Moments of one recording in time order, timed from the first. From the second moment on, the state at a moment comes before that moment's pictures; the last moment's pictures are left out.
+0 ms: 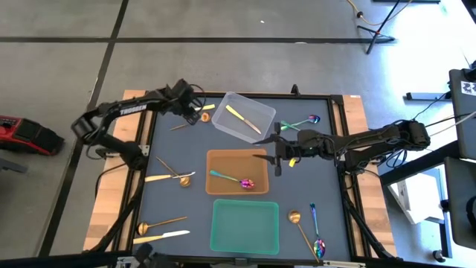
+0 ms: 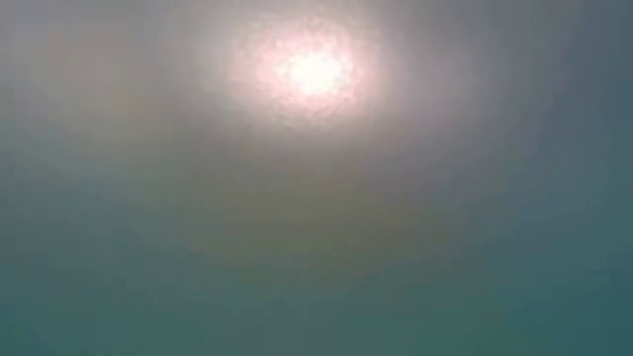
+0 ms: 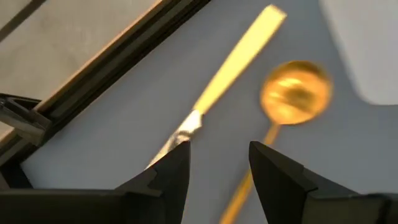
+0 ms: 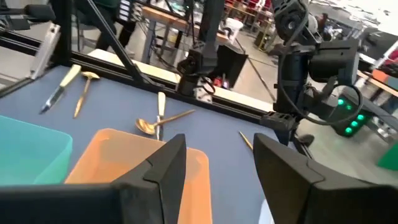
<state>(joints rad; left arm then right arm) 0.83 1.42 0.84 -0.51 -0.16 -0.02 0.05 1.26 0.68 0.44 0.06 -0.32</state>
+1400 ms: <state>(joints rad) 0.96 1.81 1.11 -0.67 0.17 0.49 0.05 1.26 0.68 0.52 0.28 -0.45</state>
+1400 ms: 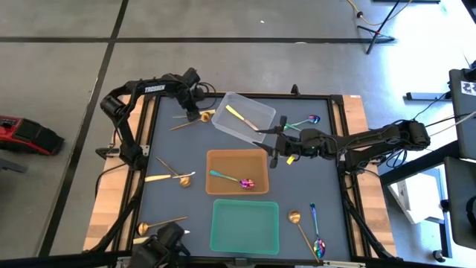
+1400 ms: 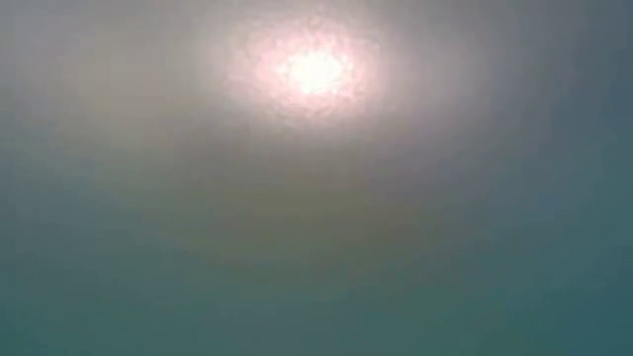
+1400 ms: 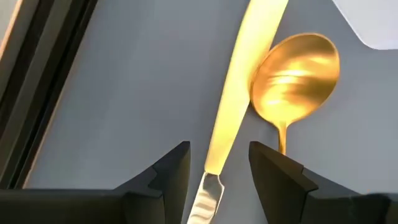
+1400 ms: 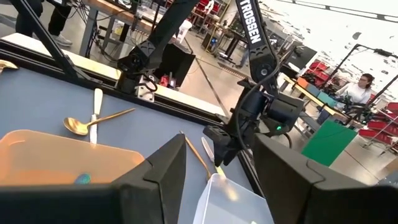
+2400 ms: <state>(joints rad) 0.96 1.80 1.11 -0.63 0.04 0.52 0.05 1.26 0.68 0.53 0.30 -0.42</state>
